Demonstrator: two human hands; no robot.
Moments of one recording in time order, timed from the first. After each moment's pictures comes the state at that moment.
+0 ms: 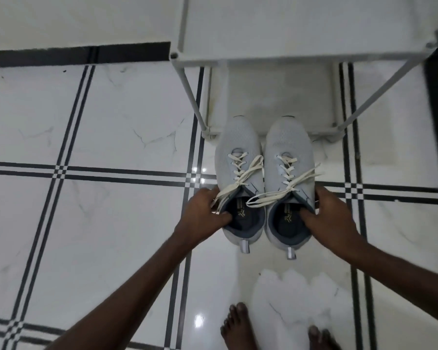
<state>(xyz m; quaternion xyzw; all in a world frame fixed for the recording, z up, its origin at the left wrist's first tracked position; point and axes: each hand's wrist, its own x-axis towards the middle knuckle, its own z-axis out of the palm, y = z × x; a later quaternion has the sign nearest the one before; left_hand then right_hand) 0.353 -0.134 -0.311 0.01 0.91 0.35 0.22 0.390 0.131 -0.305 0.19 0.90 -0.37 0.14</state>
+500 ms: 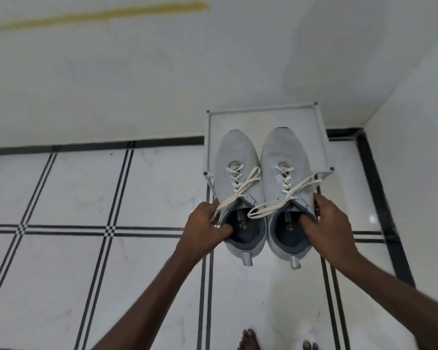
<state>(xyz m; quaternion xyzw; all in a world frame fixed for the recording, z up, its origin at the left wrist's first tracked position) 0.293 -0.144 0.040 0.04 0.90 0.39 0.18 0.337 0.118 0.043 0.19 0.90 -0.39 0.00</state>
